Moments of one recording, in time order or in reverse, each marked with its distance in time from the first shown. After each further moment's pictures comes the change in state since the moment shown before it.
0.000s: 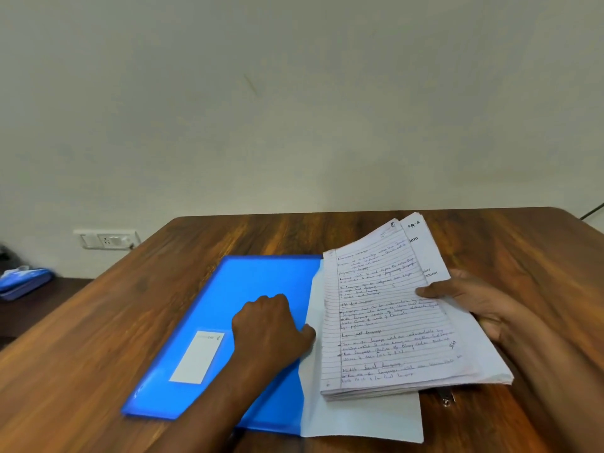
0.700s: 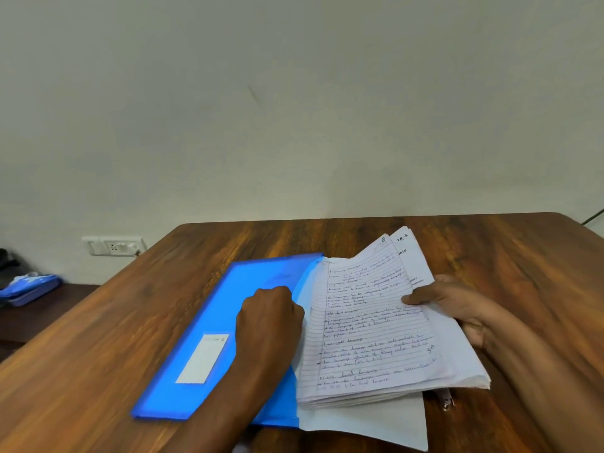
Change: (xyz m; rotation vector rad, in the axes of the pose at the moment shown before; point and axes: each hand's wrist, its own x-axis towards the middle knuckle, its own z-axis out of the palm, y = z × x) left_hand -0.005 0.007 -0.021 -0.199 0.191 -0.057; right_hand -0.008 -0.003 0.033 -0.016 0.030 0.011
